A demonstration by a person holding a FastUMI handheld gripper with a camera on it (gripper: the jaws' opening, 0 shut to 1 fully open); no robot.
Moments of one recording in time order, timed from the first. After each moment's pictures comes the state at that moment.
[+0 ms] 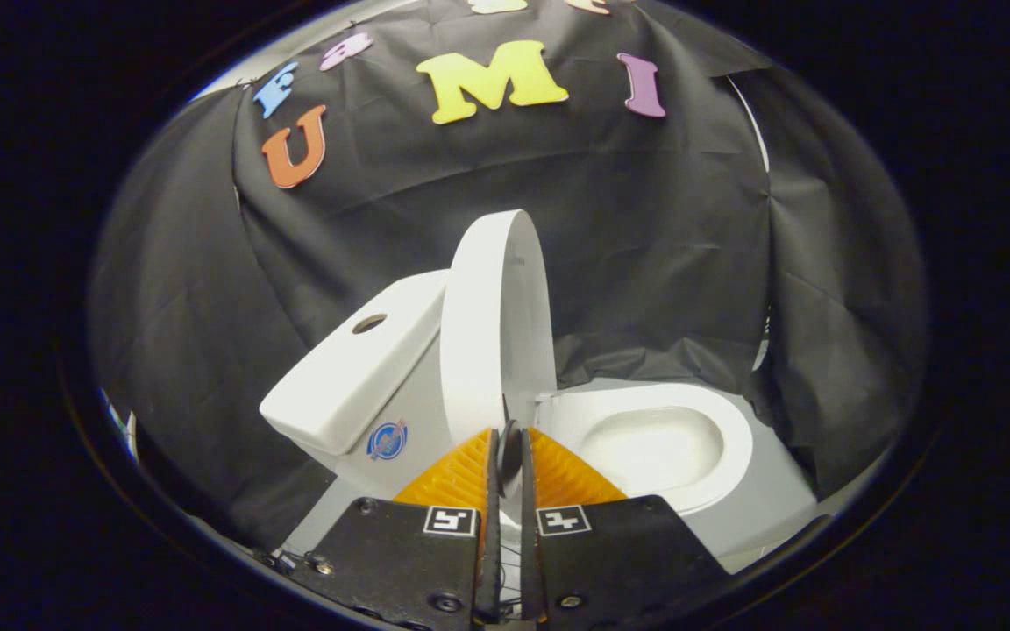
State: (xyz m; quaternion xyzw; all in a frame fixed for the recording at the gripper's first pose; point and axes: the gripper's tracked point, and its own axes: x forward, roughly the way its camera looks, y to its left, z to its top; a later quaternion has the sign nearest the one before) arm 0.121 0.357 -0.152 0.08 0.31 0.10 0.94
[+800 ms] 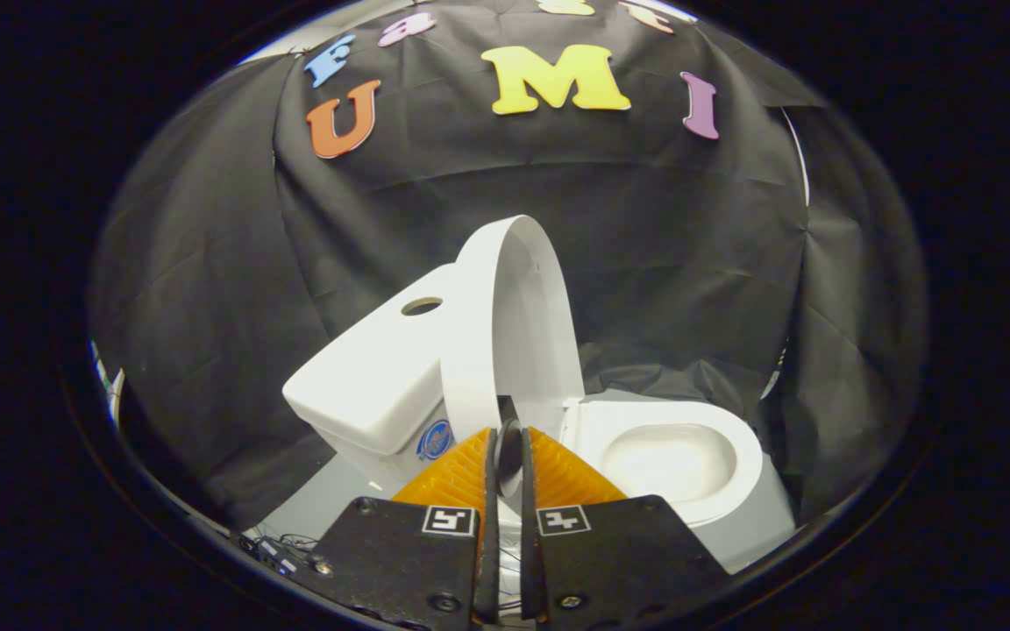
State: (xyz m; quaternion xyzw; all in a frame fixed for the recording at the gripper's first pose) arm 0.118 0.418 -0.151 0.02 0.30 0.13 0.94
